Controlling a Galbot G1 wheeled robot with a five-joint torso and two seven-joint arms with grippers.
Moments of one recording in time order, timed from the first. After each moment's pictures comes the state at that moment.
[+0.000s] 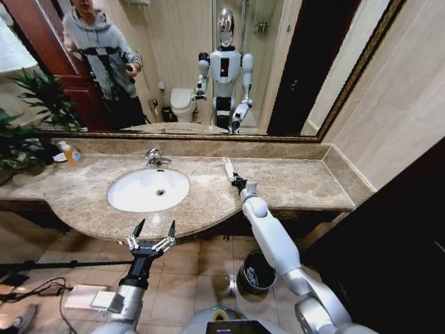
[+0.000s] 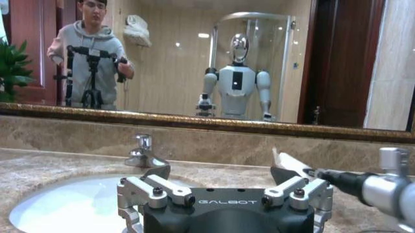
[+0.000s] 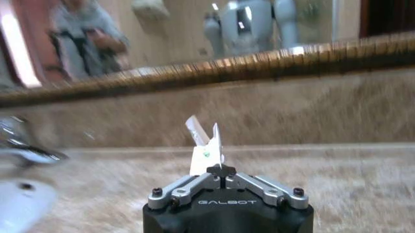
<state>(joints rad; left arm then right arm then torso) 1.93 -1.44 -0.60 -2.42 -0.21 -0.08 0.08 -0.73 1.39 0.19 1.43 0.38 -0.16 0.08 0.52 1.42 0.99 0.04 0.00</state>
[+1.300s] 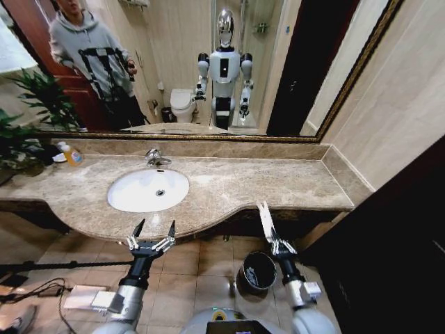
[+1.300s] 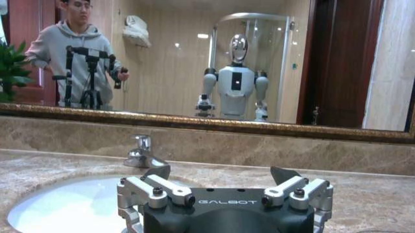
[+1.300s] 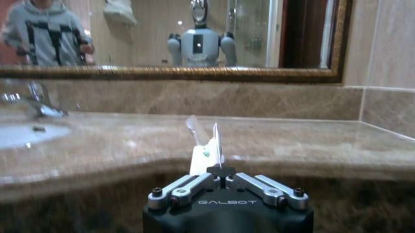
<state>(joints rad) 1.93 -1.44 -0.60 -2.42 -0.21 -0.08 0.08 -1.85 1.39 0.49 2.06 0.08 0.29 0.12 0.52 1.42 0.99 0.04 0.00</state>
